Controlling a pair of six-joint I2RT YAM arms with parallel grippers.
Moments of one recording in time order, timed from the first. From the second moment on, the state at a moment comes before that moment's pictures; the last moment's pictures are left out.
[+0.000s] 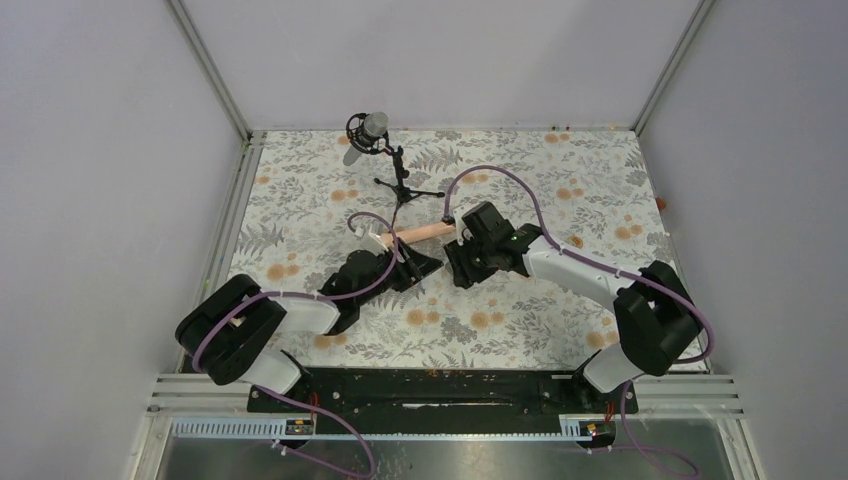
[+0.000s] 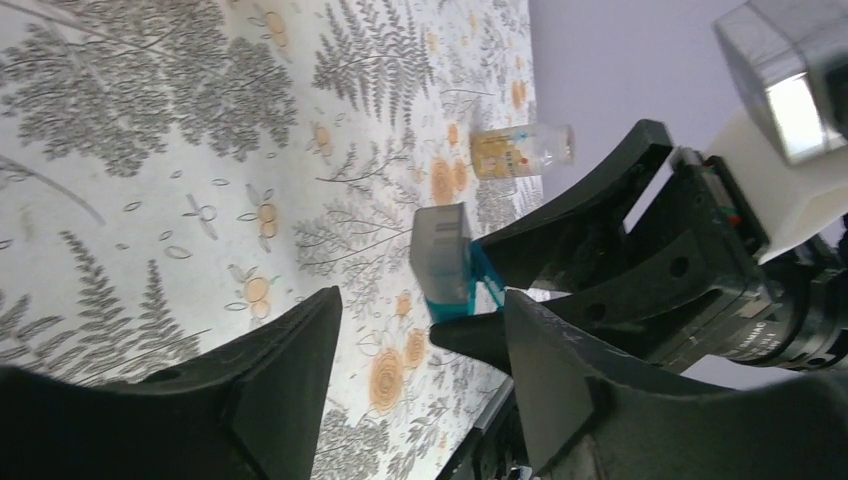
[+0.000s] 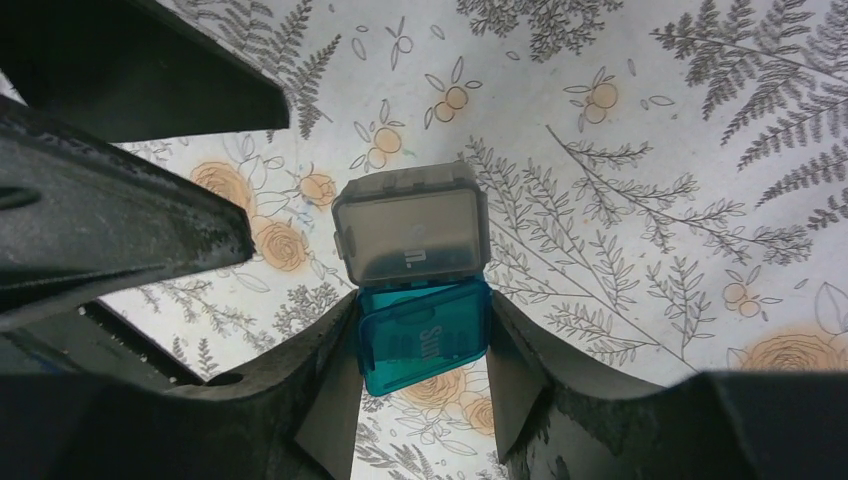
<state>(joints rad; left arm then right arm) -0.70 1.46 0.35 0.83 0.12 -1.14 0.72 1.55 1.00 -0.46 -0.13 0.15</state>
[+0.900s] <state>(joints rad) -0.75 1.56 0.43 0.87 0.13 -1.23 0.72 1.50 1.04 -0.50 -0.23 0.20</state>
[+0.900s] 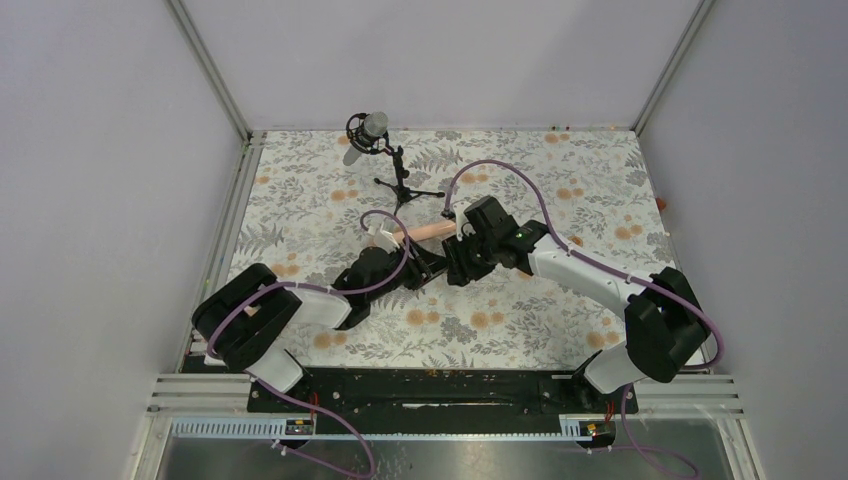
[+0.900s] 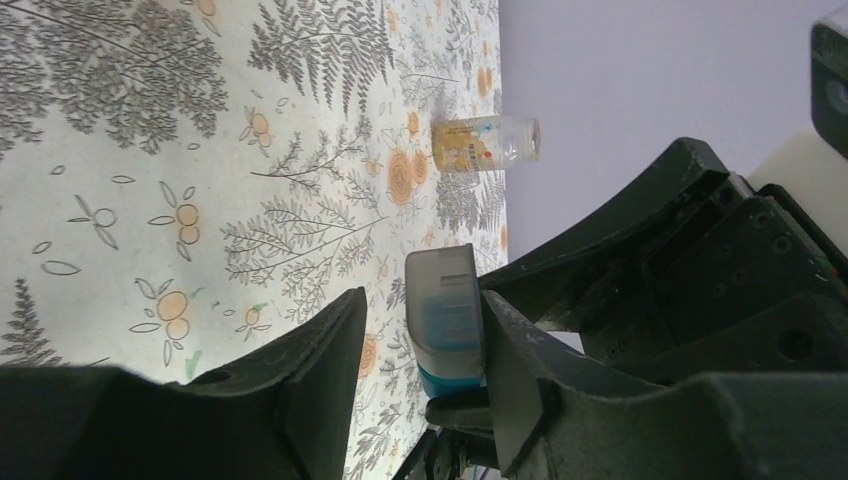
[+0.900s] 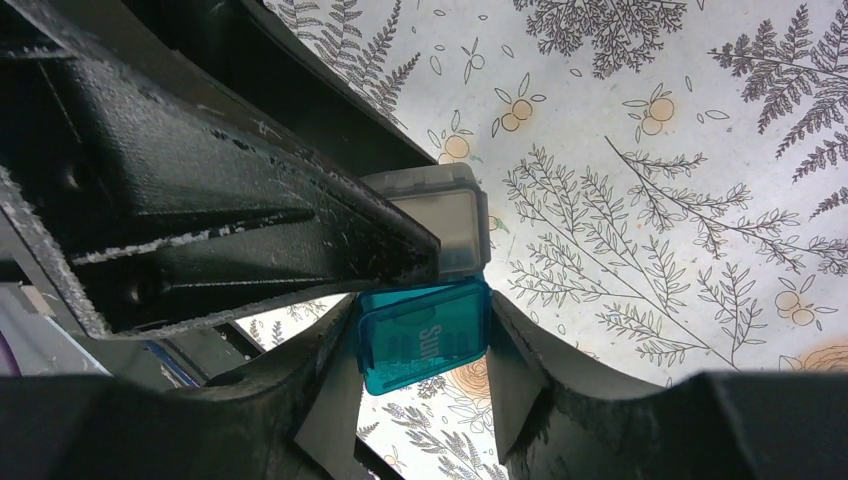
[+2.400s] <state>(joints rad) -0.71 1.29 0.45 0.87 0.26 -1.45 0.45 1.19 0.76 -0.03 -0.73 0.87</state>
